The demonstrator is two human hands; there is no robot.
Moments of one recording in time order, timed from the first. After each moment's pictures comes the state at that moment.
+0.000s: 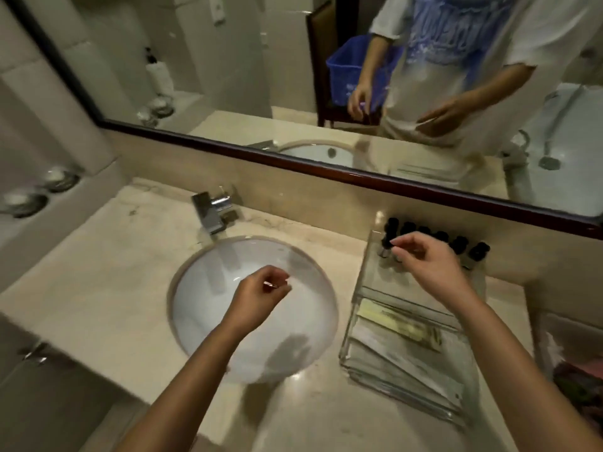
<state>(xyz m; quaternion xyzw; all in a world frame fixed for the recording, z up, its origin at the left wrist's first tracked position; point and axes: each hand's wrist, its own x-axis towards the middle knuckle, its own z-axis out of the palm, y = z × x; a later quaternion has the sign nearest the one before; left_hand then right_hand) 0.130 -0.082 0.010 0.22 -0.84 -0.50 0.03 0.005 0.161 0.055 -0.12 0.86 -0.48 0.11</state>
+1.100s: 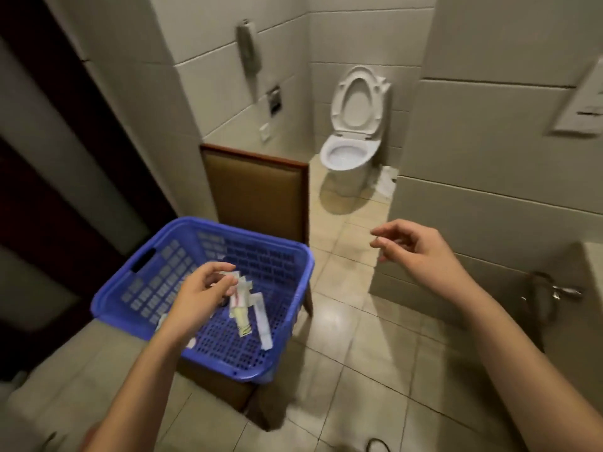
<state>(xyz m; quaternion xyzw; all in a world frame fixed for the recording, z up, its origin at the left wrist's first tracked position) 0.981 -0.047 0.077 0.75 -0.33 -0.31 0.48 0.708 -0.210 0.128 -0.75 0.35 -0.30 0.47</state>
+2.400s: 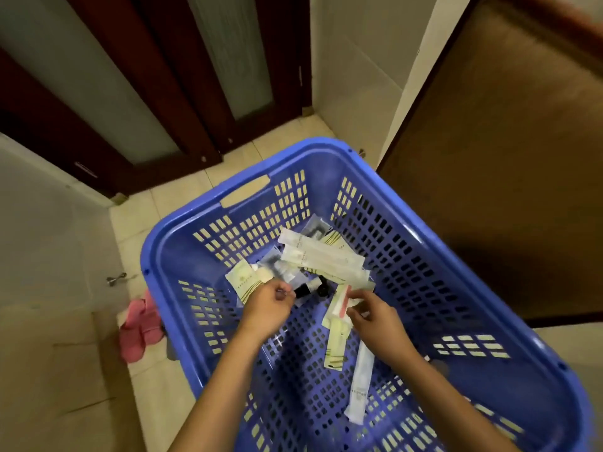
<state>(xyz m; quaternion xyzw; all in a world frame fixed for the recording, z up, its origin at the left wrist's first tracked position) 1.280 -0.117 -0.224 0.88 -0.02 -0.35 0.33 1.170 -0.272 -0.221 -0.81 0.30 0.18 0.47</state>
